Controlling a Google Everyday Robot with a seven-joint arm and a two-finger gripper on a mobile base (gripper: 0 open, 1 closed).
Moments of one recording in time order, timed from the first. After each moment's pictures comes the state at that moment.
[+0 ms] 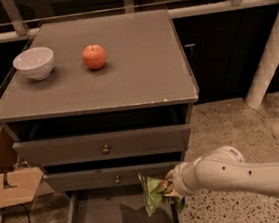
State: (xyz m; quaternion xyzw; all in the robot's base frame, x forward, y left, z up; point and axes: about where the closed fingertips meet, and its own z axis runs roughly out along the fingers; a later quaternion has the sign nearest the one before) arm 0.463 -0.087 0.518 -0.64 0.72 0.06 0.26
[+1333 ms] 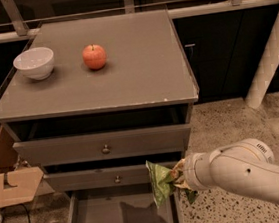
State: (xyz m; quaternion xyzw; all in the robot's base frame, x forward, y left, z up) arm 0.453 -0.114 0.609 -0.64 0.71 -0.02 0.29
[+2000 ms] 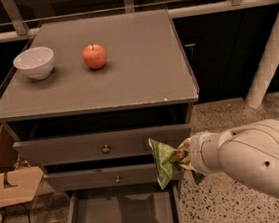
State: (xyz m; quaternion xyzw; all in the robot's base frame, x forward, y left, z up) arm 0.466 -0.131 0.700 -0.64 0.69 -0.10 0.32
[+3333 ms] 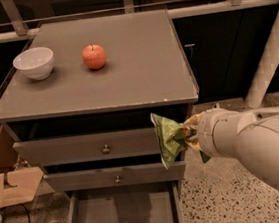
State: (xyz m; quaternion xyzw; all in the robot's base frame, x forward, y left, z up) arm 0.469 -0.139 0.804 -0.64 0.65 -0.18 0.36
